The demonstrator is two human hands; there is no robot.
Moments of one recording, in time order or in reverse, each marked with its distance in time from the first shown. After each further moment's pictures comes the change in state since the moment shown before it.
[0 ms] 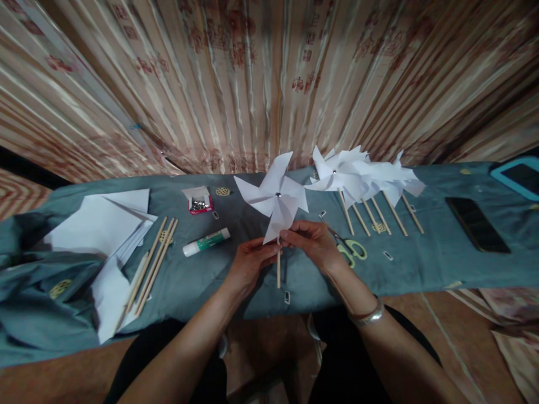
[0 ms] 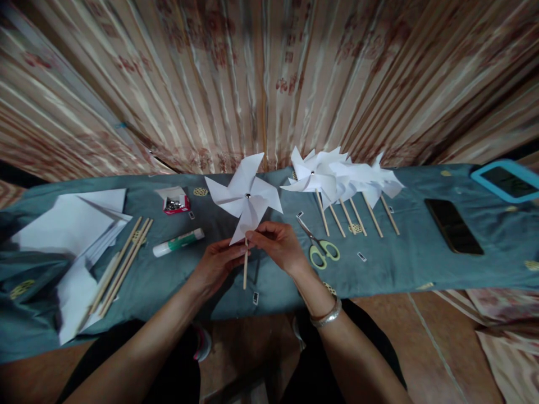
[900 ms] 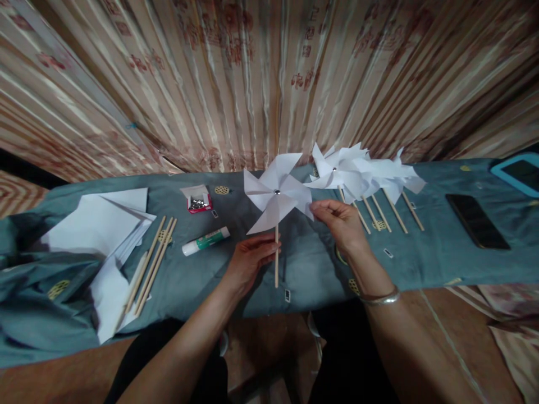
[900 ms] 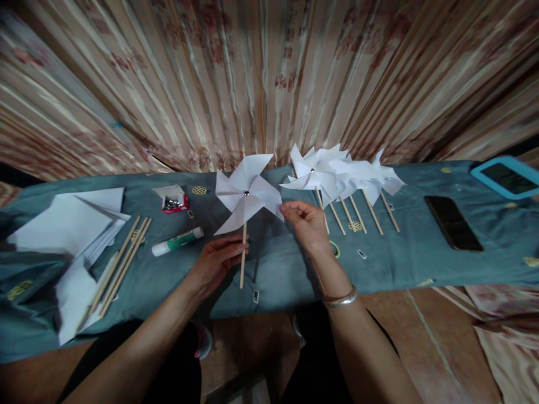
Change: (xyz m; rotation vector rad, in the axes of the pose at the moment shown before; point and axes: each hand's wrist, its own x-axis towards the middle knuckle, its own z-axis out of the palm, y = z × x) left_hand 0.001 0.002 -0.005 -0.006 0.019 -0.033; right_hand 0.020 0.001 -0.048 -0.083 0.402 -0.074
